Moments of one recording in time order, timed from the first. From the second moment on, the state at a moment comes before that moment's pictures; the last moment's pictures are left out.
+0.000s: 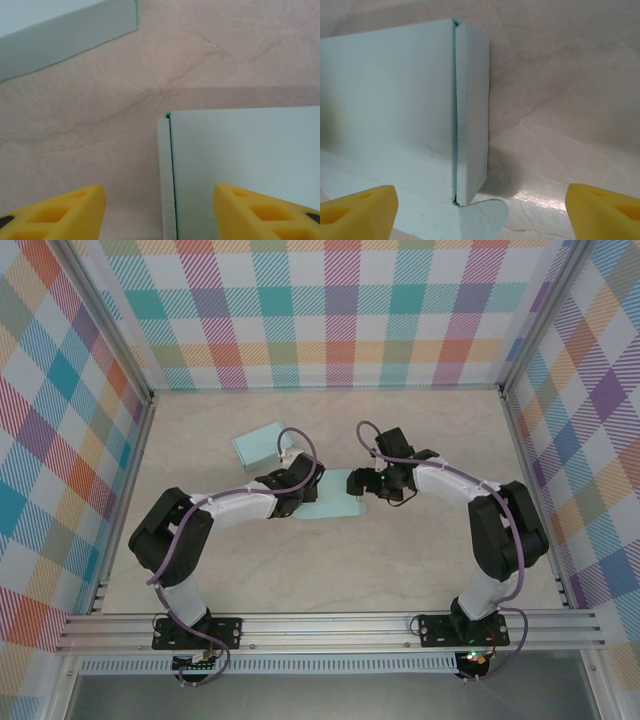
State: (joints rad) left arm -0.69 1.75 1.04 -0.24 -0.42 -0.62; right arm 0.45 1.72 1.11 -0.51 -0.28 0.47
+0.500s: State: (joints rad) left arm -0.57 1.74 0.97 -0.10 -0.20 -0.67; right arm 0.36 1.77 1.06 -0.31 -0.59 0.54
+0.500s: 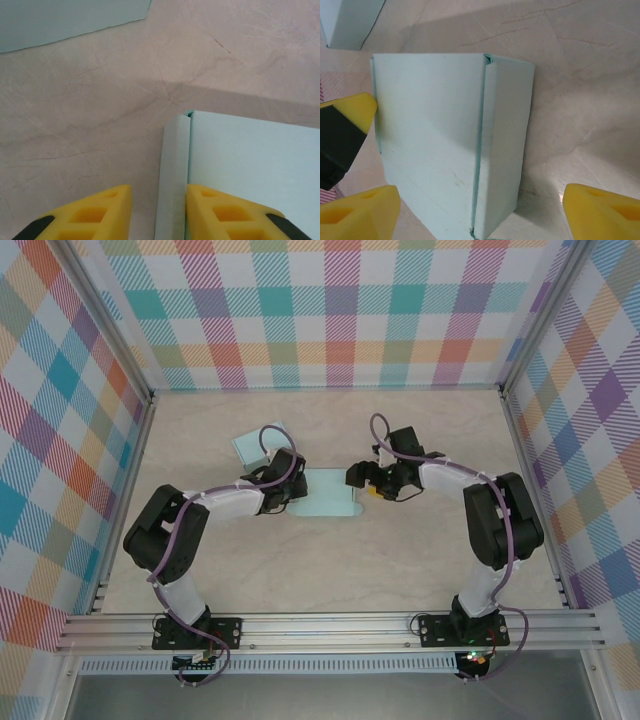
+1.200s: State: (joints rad) left arm -0.55 1.74 0.95 -0.06 -0.15 -0.69; right arm 0.36 1.89 1.00 -0.05 -0.79 0.68
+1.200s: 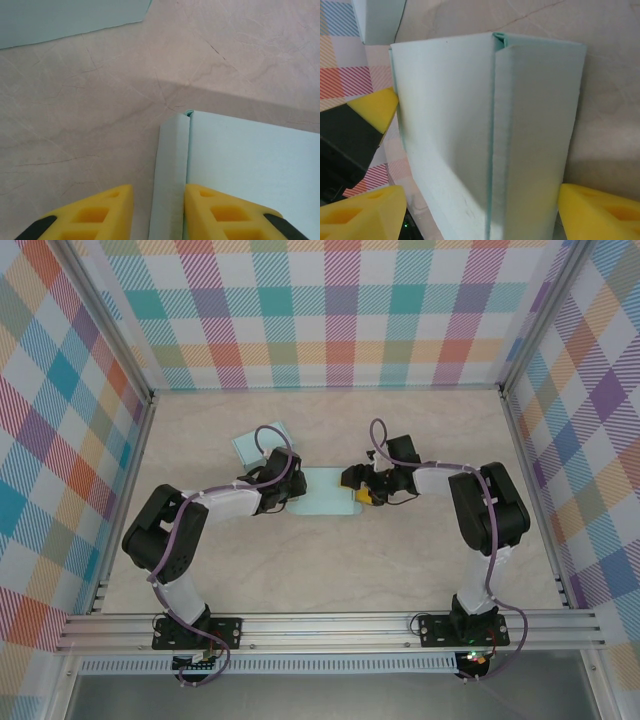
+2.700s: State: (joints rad) left arm -0.44 1.75 0.95 -0.04 0.00 -0.68; right arm 0.33 1.90 0.91 0.16 -0.86 0.81
